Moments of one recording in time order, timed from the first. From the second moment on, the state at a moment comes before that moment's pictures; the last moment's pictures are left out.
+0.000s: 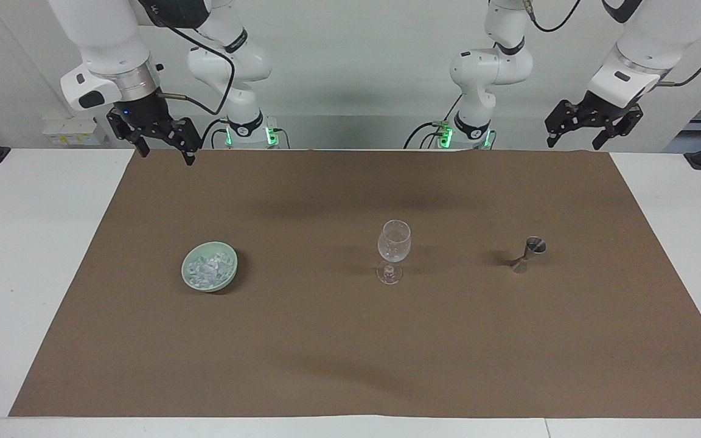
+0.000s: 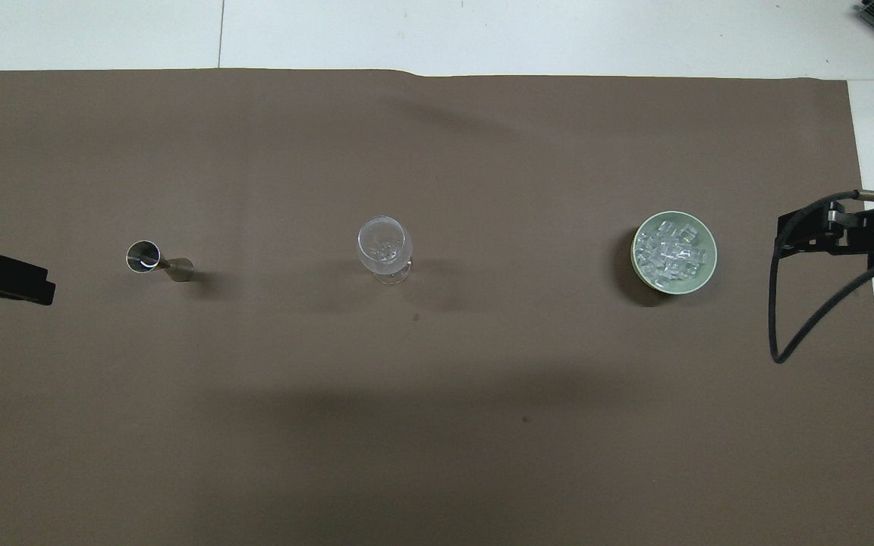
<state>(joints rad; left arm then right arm) 0.02 -0.07 -0.08 -1.56 -0.02 1.42 0.05 0.02 0.01 0.02 -1.52 -0.04 1.50 0.24</state>
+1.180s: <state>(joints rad) 0.02 -0.08 -0.08 -1.56 -0.03 1.42 0.05 0.01 0.01 0.02 -1.52 -0.04 1.50 0.24</state>
